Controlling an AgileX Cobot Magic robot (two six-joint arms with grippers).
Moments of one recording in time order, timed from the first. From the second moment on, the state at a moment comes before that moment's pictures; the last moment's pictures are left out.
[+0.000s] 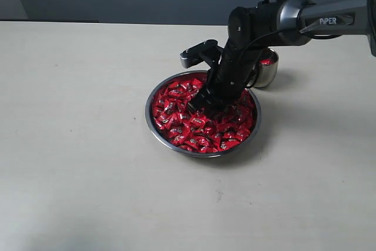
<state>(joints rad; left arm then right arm) 0.11 0.00 0.01 0.03 0.34 0.03 0.62 2.18 -1.48 0.20 0.77 -0.36</state>
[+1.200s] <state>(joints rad) 0.11 0.00 0.01 0.03 0.34 0.03 0.51 1.91 -1.50 -0.04 0.81 -0.12</state>
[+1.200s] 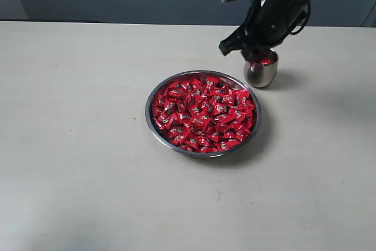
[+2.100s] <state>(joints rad) 0.11 0.00 0.01 0.03 0.34 0.03 0.39 2.20 -1.85 -0.07 0.93 -0.11</state>
